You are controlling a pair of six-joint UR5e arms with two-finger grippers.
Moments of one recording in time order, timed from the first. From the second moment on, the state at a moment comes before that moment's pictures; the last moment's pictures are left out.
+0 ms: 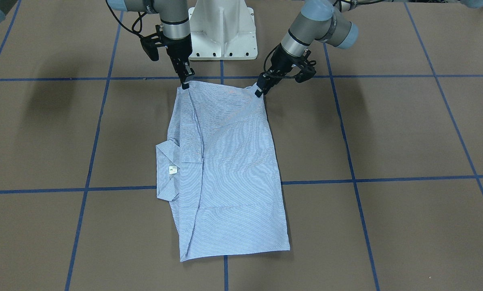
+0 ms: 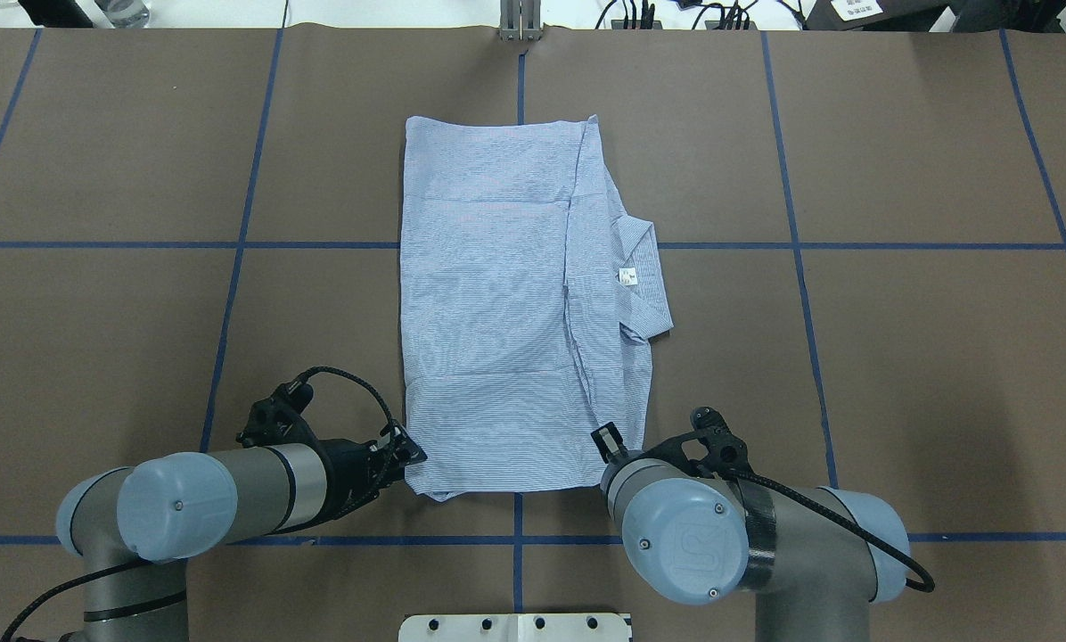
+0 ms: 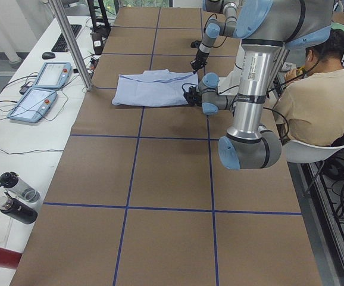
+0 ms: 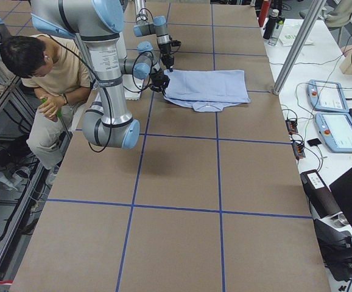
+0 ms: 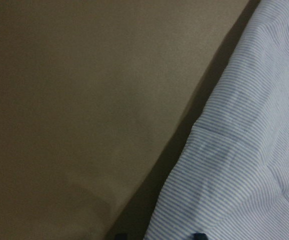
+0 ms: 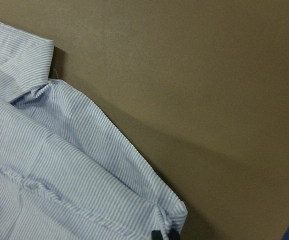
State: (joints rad) left arm -0.23 -1.81 -1.82 -2.35 -1.54 -2.14; right arm 0.16 -1.16 2.00 -1.61 1.40 2.53
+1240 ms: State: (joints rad) left arm -0.20 -1.73 -2.04 -2.35 -1.62 -2.14; right arm 0.16 -1.21 2.16 -1.67 1.40 2.53
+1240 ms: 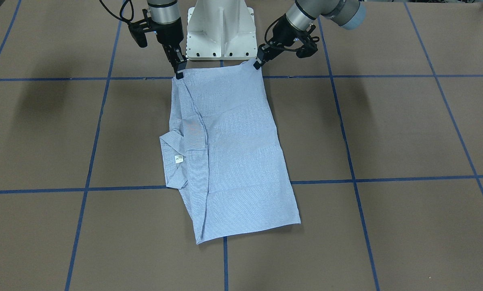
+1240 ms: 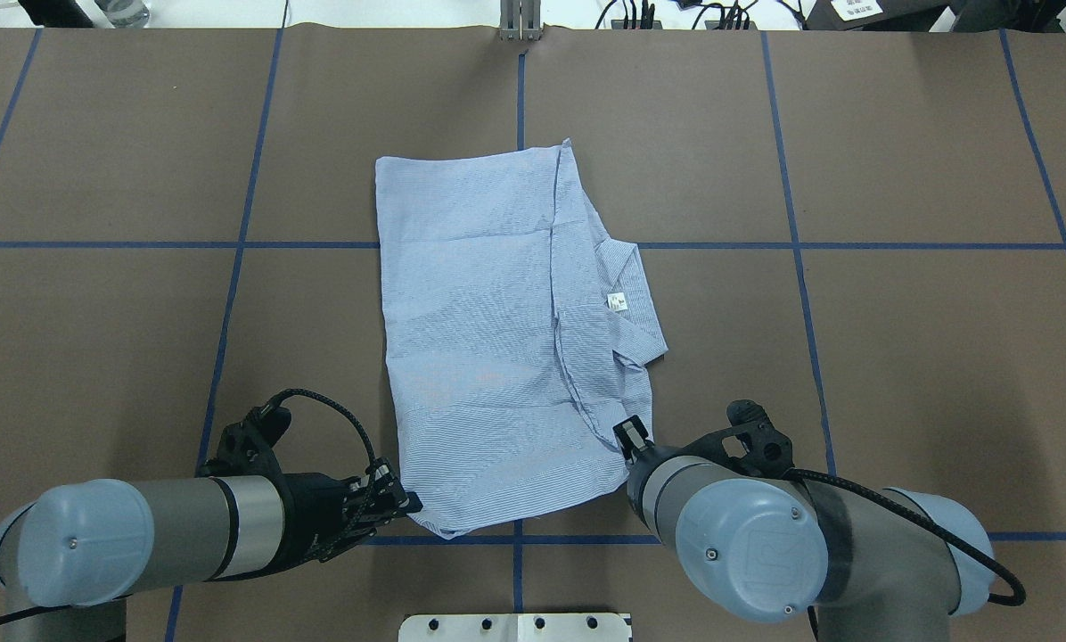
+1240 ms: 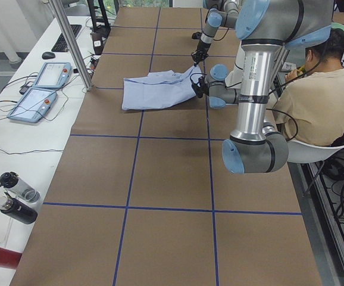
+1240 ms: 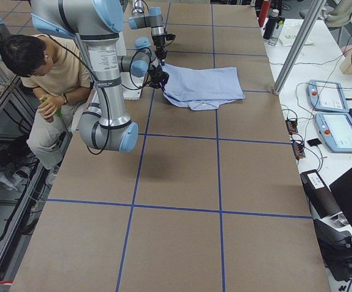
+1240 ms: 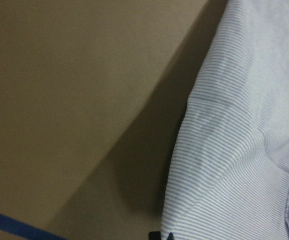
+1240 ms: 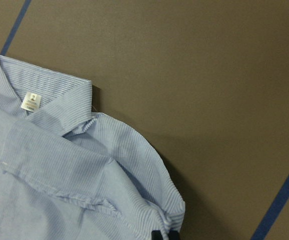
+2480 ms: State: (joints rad) left arm -0.68 -2.00 -1.84 -2.24 -1.91 -1.98; right arm 0.62 -0.88 1.89 -1.69 1.71 2.35
